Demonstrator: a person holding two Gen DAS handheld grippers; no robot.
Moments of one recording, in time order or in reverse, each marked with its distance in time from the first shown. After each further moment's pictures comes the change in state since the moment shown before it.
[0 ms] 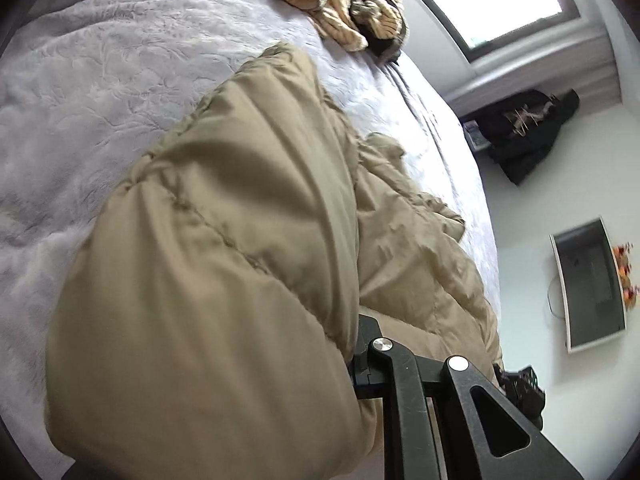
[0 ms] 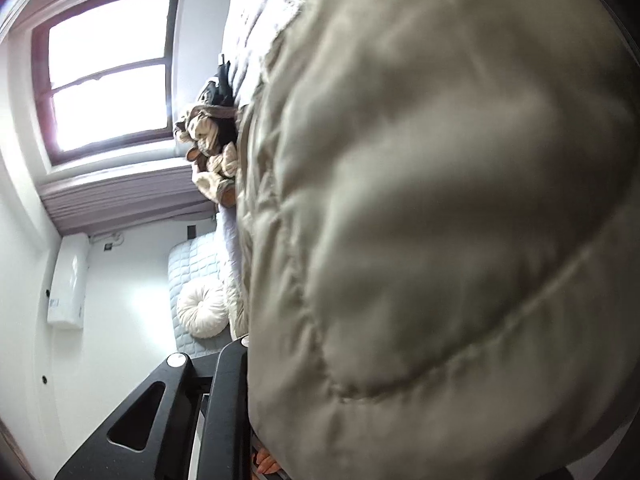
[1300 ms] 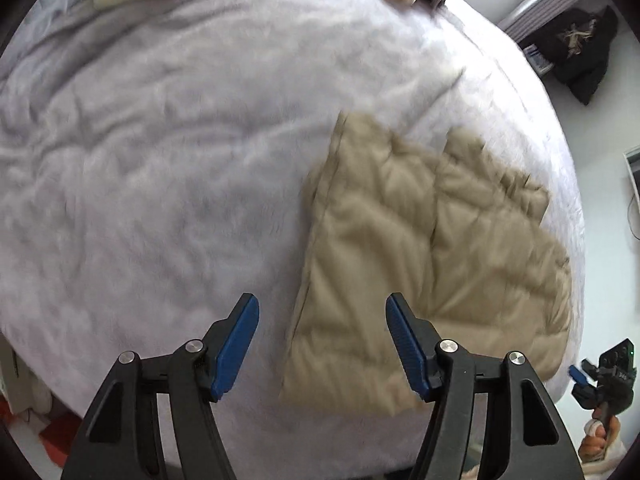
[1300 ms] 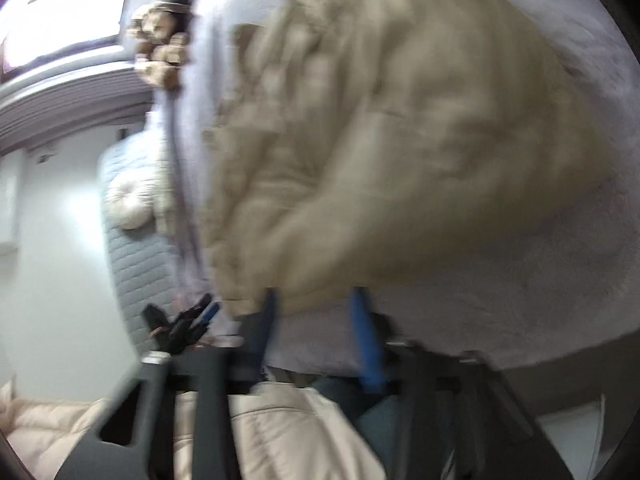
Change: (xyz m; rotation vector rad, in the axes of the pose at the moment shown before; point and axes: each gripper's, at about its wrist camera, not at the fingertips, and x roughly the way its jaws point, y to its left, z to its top) left arm -0.132 0.036 -0.060 0.158 0.157 0.376; right arm -0.083 0.011 -0.114 -0.076 0.286 -0.268
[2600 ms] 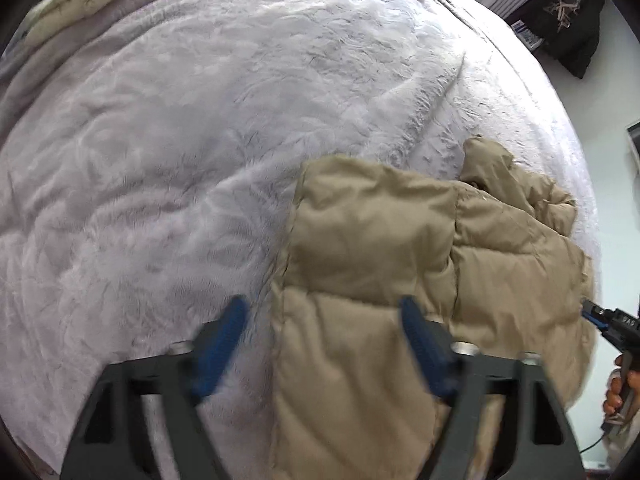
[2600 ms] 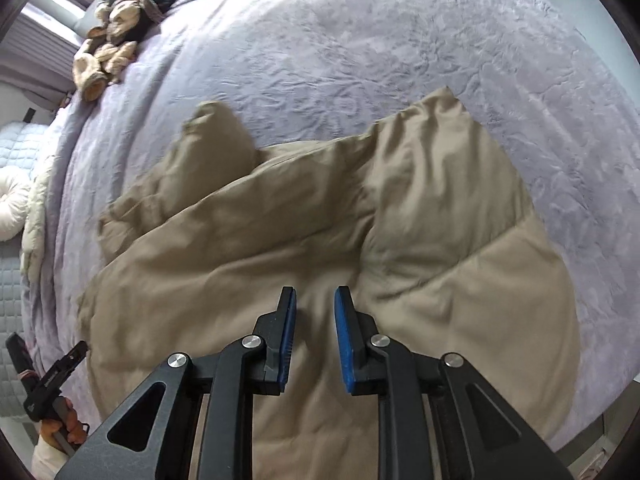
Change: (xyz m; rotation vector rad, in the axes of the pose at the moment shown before) left arm 0.092 -0.019 0.069 0.089 0.052 -0.011; right arm 0.061 0.098 0.098 -0.250 -0.280 -0.634
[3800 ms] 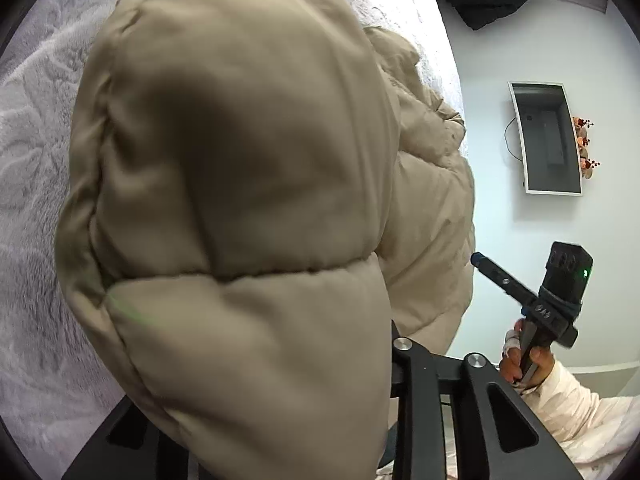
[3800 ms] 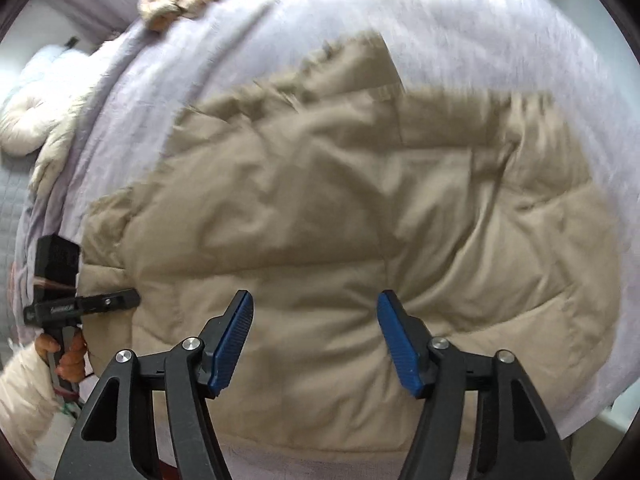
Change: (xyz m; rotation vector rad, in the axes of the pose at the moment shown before) left arm 0.065 -0.012 -0.015 0.072 0.362 -0.610; right arm -0.009 0.089 -0.082 -0.234 -0.016 -0.004
